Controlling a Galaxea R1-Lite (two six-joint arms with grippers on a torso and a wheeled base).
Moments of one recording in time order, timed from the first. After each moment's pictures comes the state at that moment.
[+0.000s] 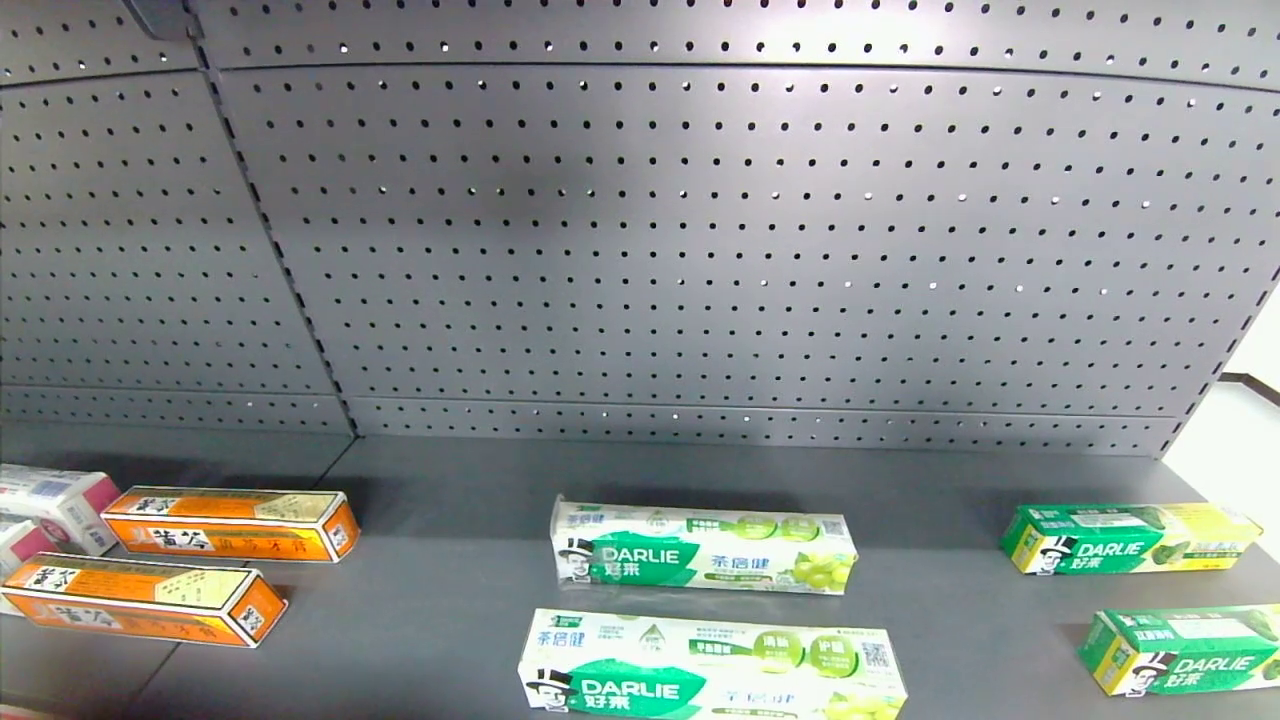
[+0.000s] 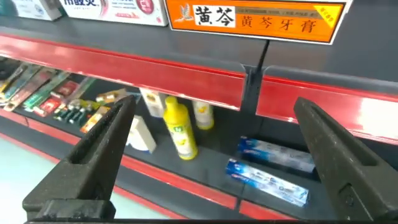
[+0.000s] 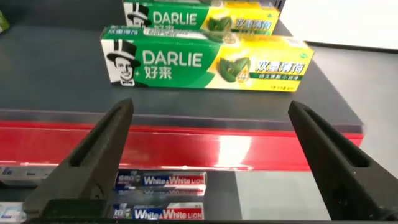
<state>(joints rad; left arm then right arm) -0.01 0.07 -0.11 0.20 0.38 0.03 -0.06 0.10 -0.01 -0.05 -0.01 -0.07</state>
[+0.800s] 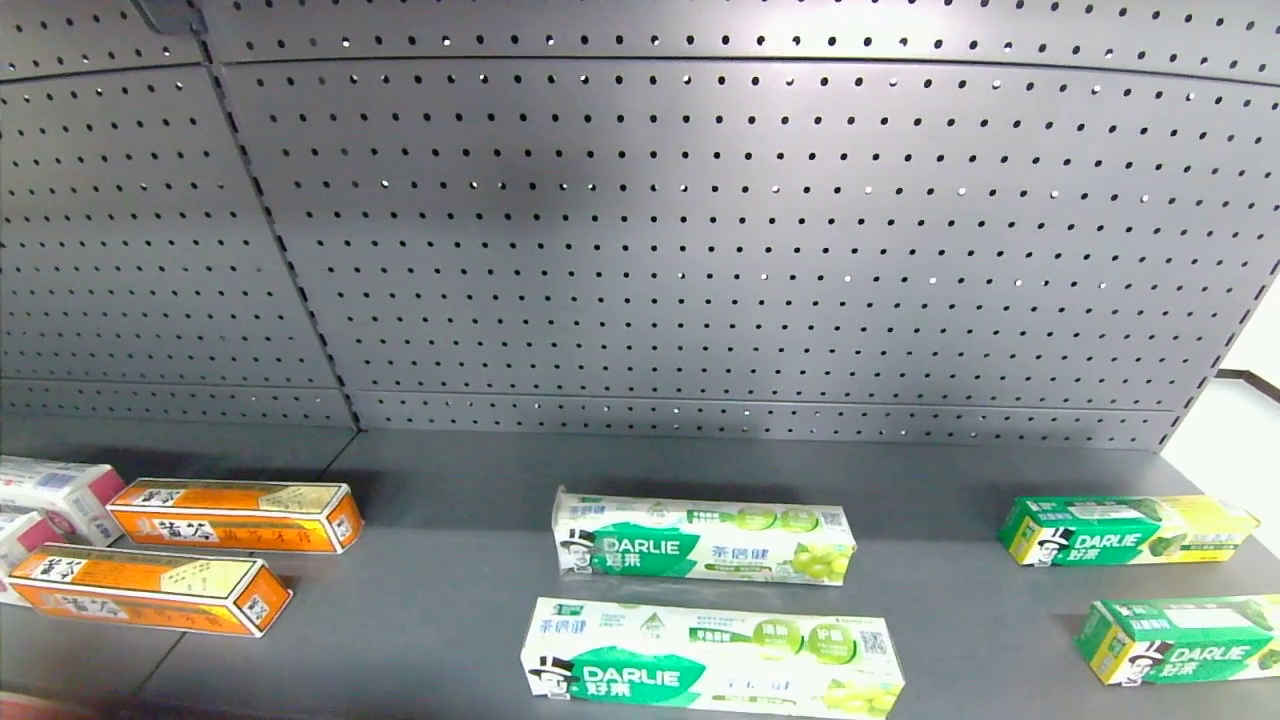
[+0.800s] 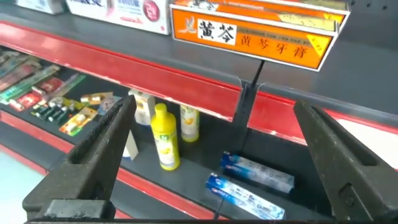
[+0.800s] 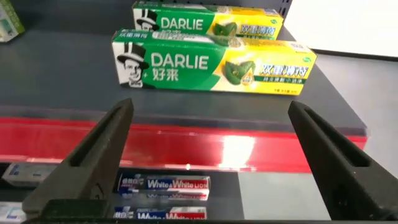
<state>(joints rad) 0.00 0.01 -0.09 0.14 0.38 -0.07 -0.06 0.08 0.00 -0.05 0.01 -0.07</state>
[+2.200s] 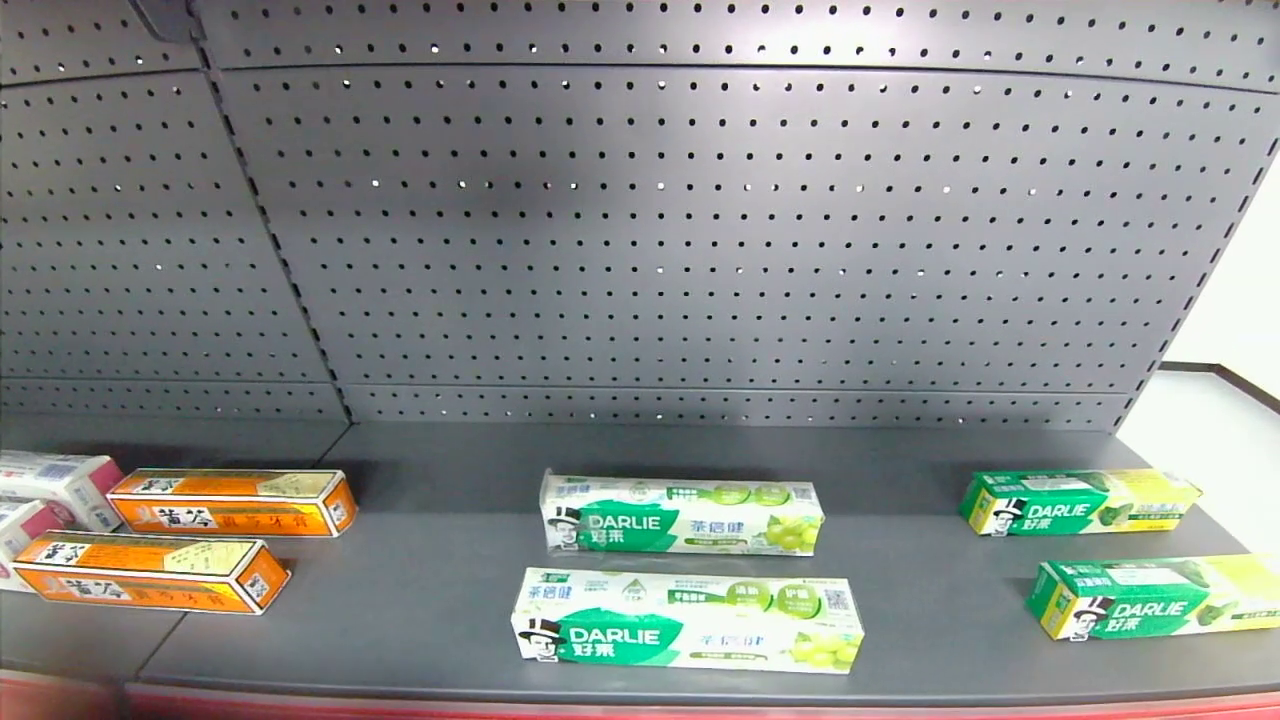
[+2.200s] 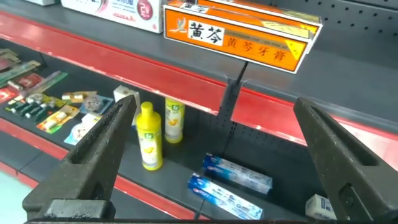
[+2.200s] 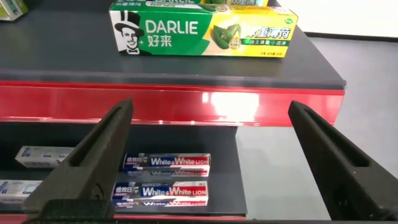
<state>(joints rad) 0.00 0.01 -0.06 0.09 0.37 -0.15 -0.06 0.08 0.00 0.00 0.02 -0.04</state>
